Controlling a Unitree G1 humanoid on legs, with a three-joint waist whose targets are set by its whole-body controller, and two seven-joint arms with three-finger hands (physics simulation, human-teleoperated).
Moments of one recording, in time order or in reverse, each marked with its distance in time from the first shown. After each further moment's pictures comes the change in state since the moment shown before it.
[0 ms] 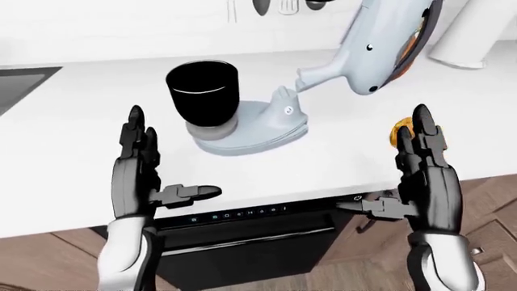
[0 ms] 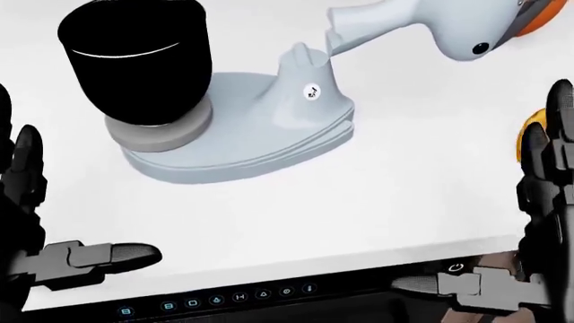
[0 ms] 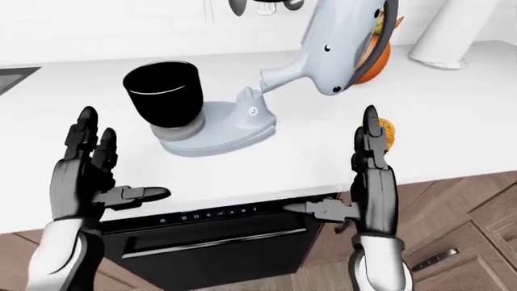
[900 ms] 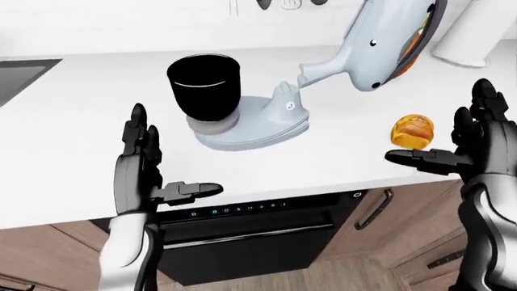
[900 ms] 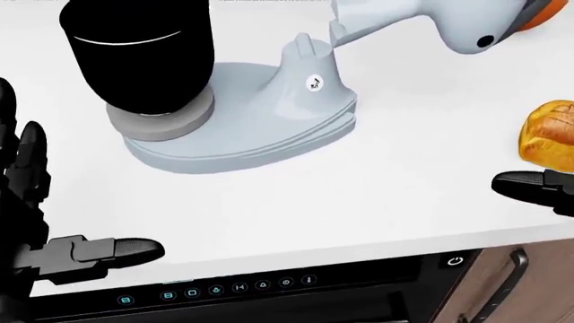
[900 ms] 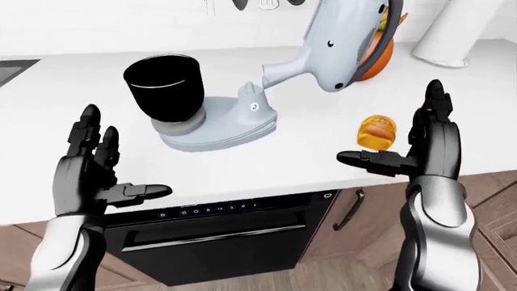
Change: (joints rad) left arm -0.023 0.006 -0.005 0.013 0.000 0.014 0.004; right arm -0.382 -0.312 -0.273 0.197 0.104 0.443 -0.047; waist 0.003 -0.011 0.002
